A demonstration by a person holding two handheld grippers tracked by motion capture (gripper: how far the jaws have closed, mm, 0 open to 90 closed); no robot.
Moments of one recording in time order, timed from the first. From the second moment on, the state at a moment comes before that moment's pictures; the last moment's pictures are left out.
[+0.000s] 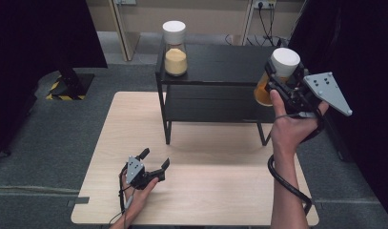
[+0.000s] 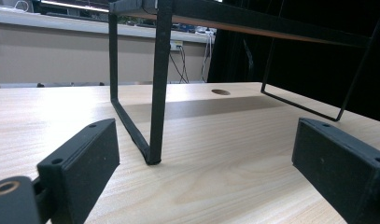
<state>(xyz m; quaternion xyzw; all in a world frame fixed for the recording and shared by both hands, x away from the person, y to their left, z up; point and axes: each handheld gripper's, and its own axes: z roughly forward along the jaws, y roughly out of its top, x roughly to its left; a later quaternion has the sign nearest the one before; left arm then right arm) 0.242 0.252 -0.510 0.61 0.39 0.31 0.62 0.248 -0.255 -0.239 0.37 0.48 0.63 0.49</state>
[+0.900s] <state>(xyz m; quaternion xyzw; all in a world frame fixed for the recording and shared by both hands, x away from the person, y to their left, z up) 0.243 0.252 -0.509 0.61 0.39 0.31 0.61 0.302 -0.249 -0.214 0.40 0.48 0.61 0.49</state>
